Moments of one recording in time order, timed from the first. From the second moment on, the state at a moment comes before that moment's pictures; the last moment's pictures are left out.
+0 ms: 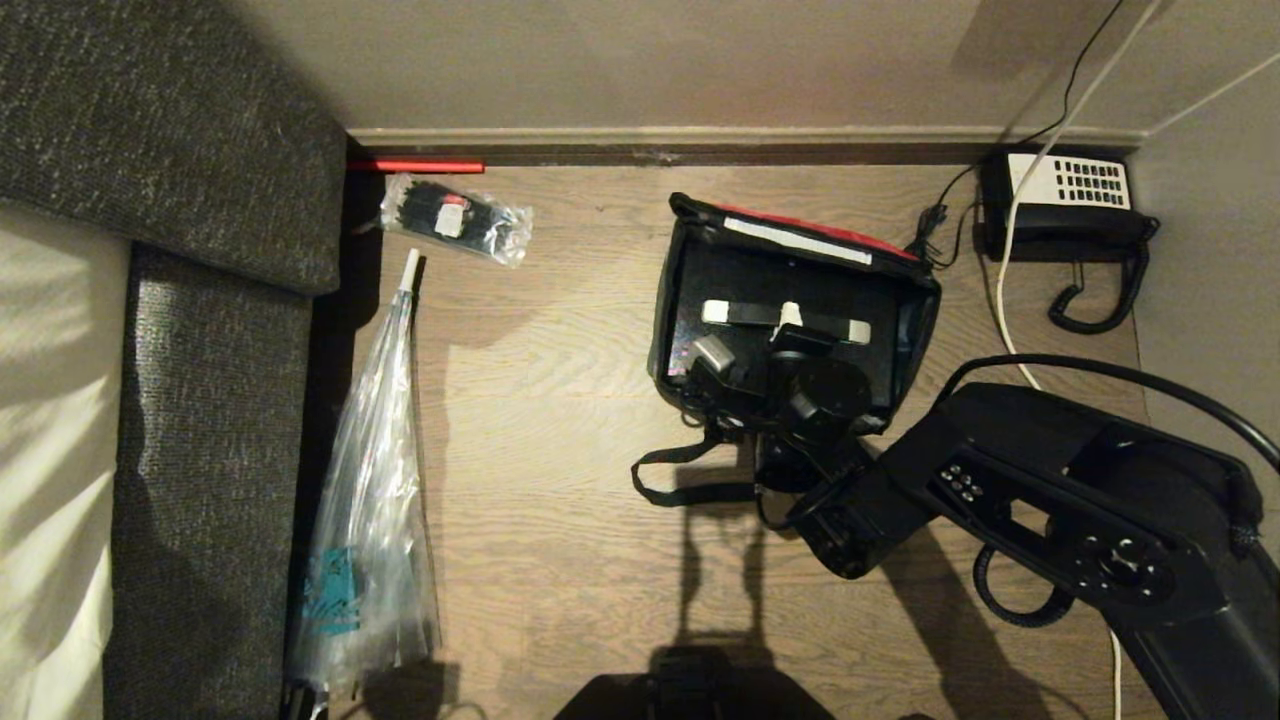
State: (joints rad) left arm 0.00 0.00 0.00 0.00 -0.02 0.07; right arm 0.53 2.54 -1.30 -1.51 -0.74 -1.55
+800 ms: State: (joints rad) left arm 0.00 0.00 0.00 0.00 -0.02 0.07; right arm 0.52 2.51 -1.31 -1.52 -0.69 -1.55
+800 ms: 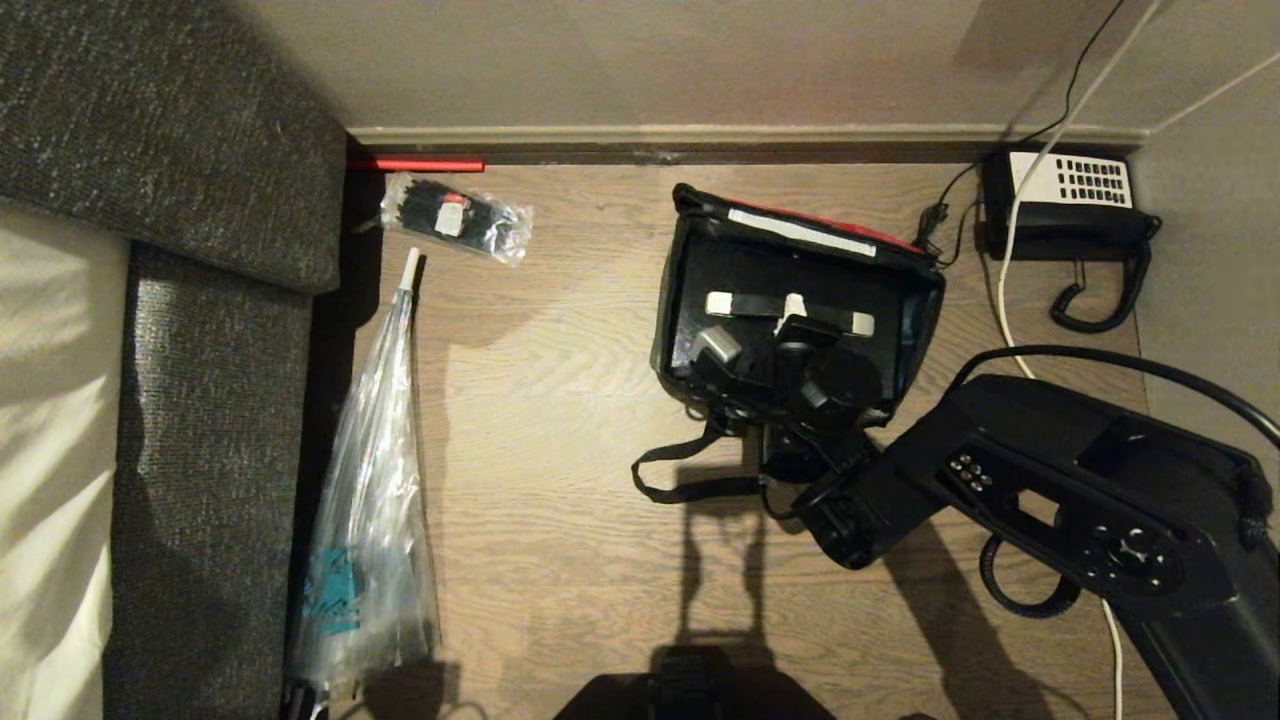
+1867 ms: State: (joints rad) left arm 0.00 0.00 0.00 0.00 -0.02 0.07; right arm 0.62 2.34 -1.18 -1.51 -0.61 -1.53
